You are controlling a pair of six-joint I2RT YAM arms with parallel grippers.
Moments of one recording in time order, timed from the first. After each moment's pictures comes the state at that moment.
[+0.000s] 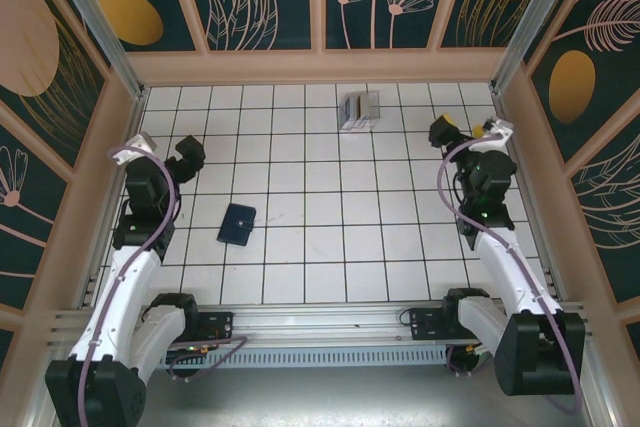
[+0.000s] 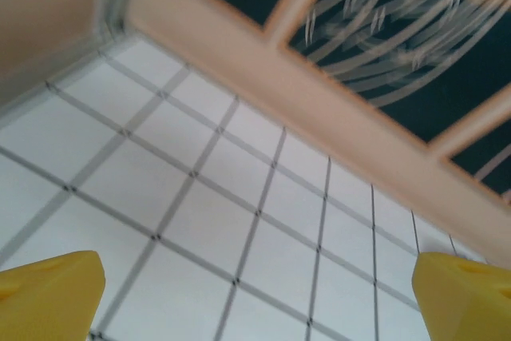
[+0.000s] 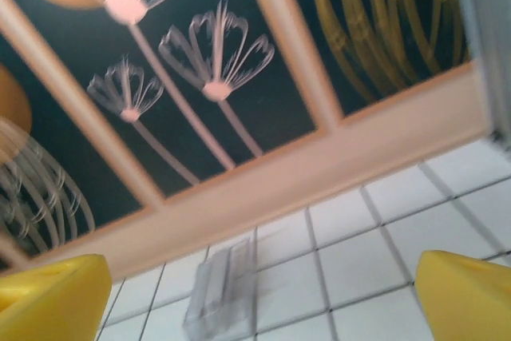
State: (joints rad) left arm -0.04 0.87 0.65 -0.13 -0.08 -0.63; right arm 0.07 0.98 0.57 0.39 -0.03 0.46
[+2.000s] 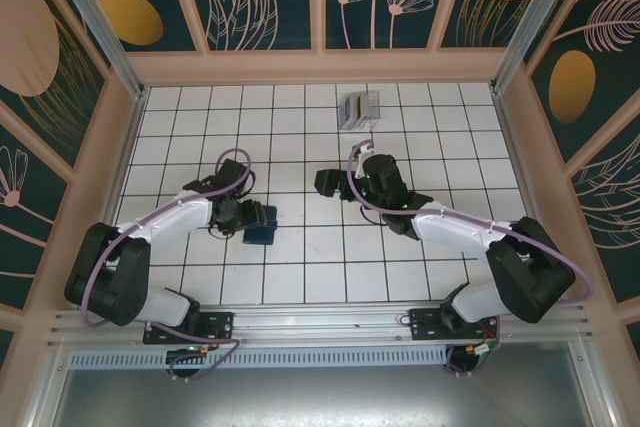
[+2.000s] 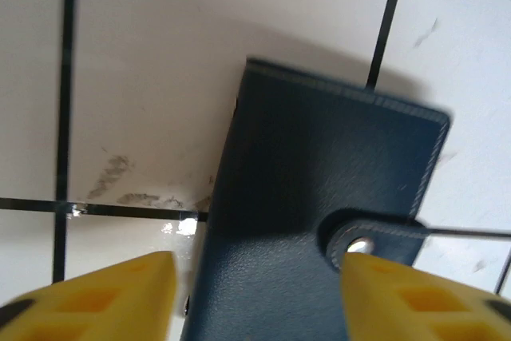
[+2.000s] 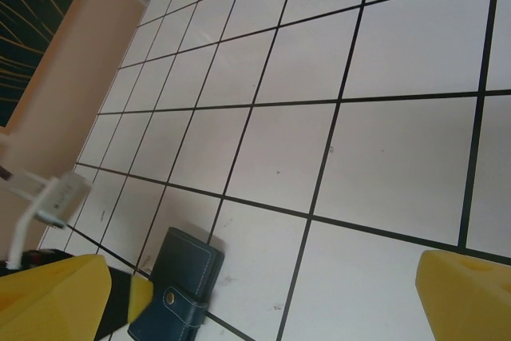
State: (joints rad) left arm -0.41 1.44 0.75 -0.60 0.11 -0.65; right arm 0.71 1.40 0.70 0.24 -0.11 0.68
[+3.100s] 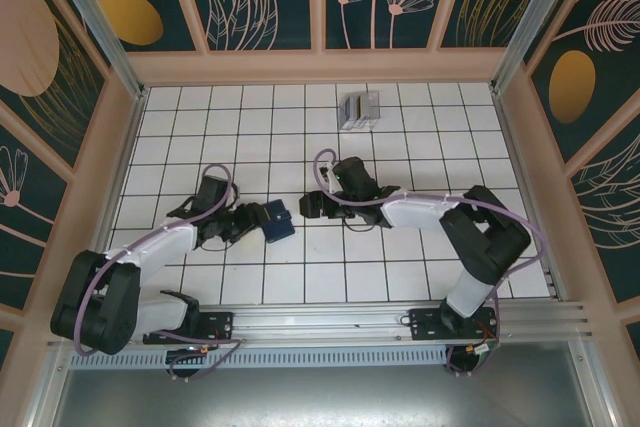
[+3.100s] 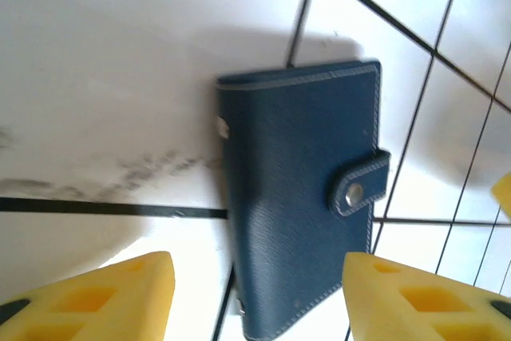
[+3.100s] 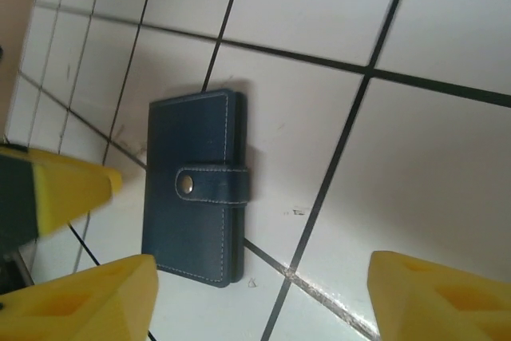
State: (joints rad) left arm -0.31 1.27 0.51 -0.25 0.37 -0.82; right arm 0.77 1.71 0.87 0.07 -0.37 0.61
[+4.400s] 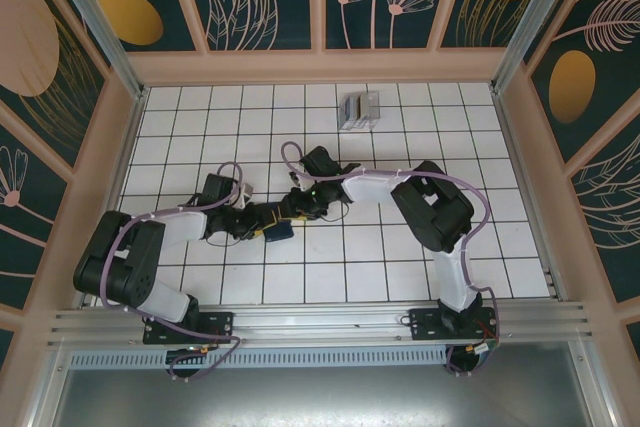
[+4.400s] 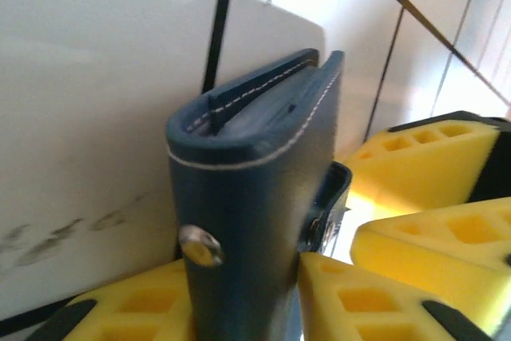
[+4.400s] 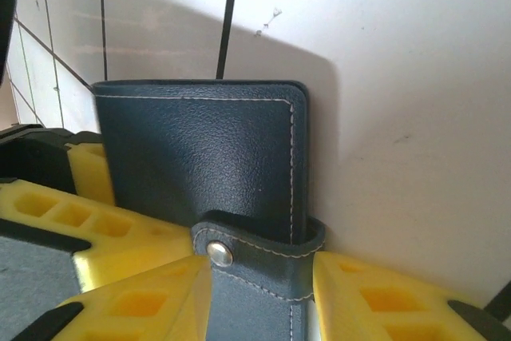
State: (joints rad) left arm -0.28 1.52 0.52 -0.01 0.67 -0.79; right arm 0.80 2.05 1.26 -0.23 -0.61 0.67
